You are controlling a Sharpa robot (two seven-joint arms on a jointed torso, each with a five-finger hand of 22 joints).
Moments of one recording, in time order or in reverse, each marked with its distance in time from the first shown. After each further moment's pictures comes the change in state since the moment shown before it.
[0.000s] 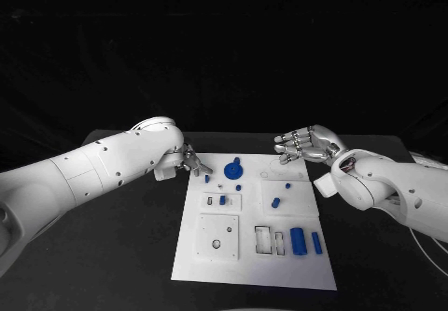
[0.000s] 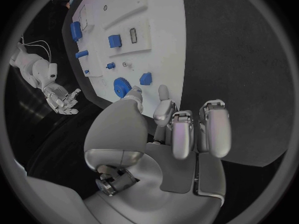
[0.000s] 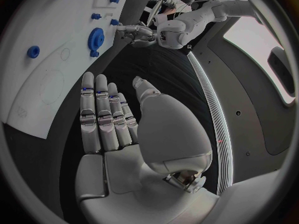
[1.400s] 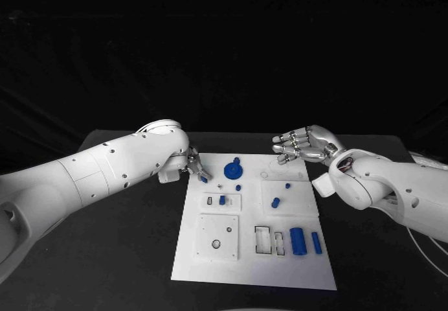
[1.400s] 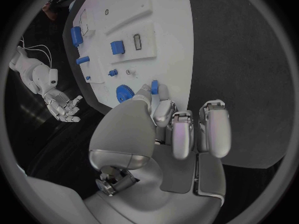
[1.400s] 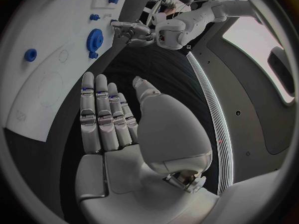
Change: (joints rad) left arm -0.003 0.026 -0.016 -0.007 0.003 0.021 0.003; left_hand 0.198 0.090 0.059 -0.056 0.000 0.027 -0.008 -0.006 -0.031 0.013 -0.008 0.008 0.007 0.000 0.000 0.000 0.000 0.000 0.000 0.000 0.004 0.001; right arm 0.000 0.010 0.000 -0.006 0.000 0.005 0.001; right_hand 0.000 0.000 0.000 0.000 0.000 0.000 0.000 0.000 0.000 0.000 0.000 0.000 0.000 0.000 0.000 0.000 0.000 0.000 0.000 0.000 0.000 0.000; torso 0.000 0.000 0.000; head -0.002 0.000
